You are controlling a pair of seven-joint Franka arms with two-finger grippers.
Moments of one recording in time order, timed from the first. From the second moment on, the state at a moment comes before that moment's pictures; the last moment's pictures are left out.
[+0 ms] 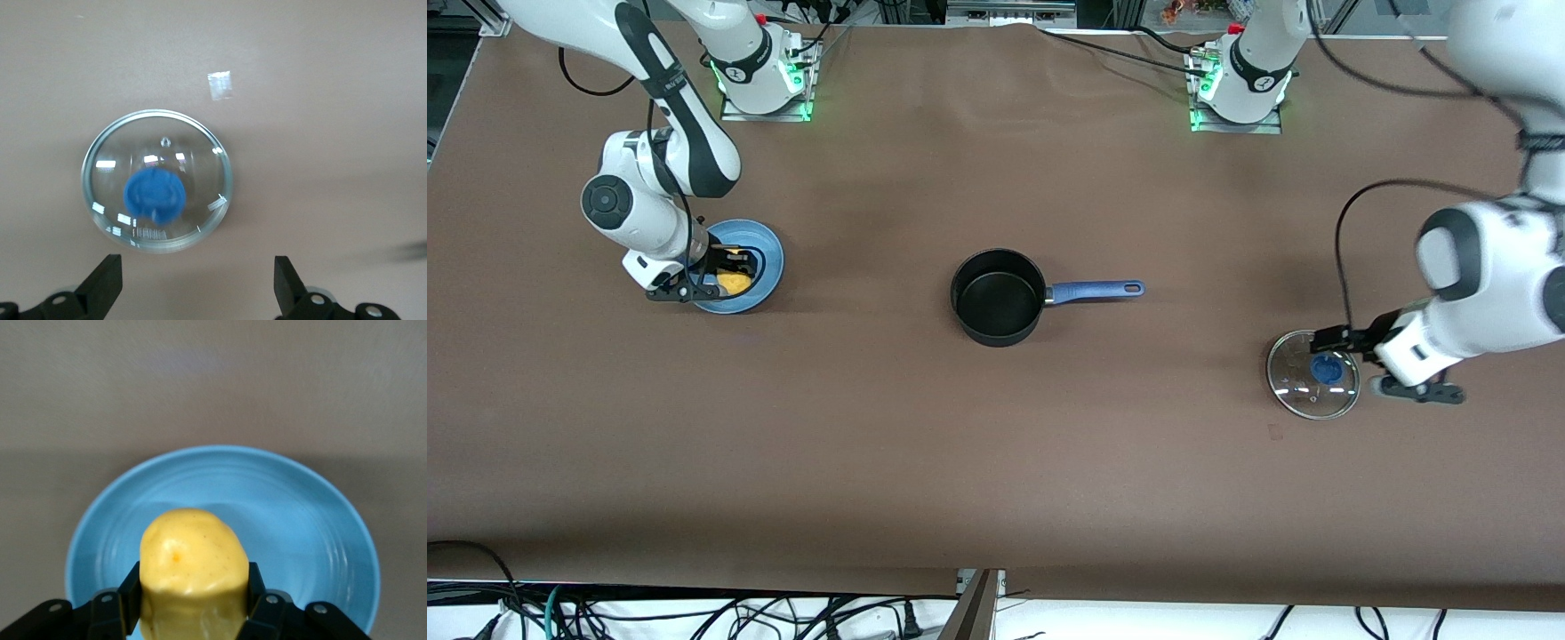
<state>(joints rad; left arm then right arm) 0.02 0.37 0.10 -1.71 -0.16 1.93 0.23 -0.06 0.22 0.11 -2.42 -0.02 2.52 0.03</state>
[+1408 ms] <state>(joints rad) 0.02 0.17 0.03 -1.46 -0.06 1.48 -0.04 0.46 0.74 0.31 -1.39 0.02 2.14 0.81</state>
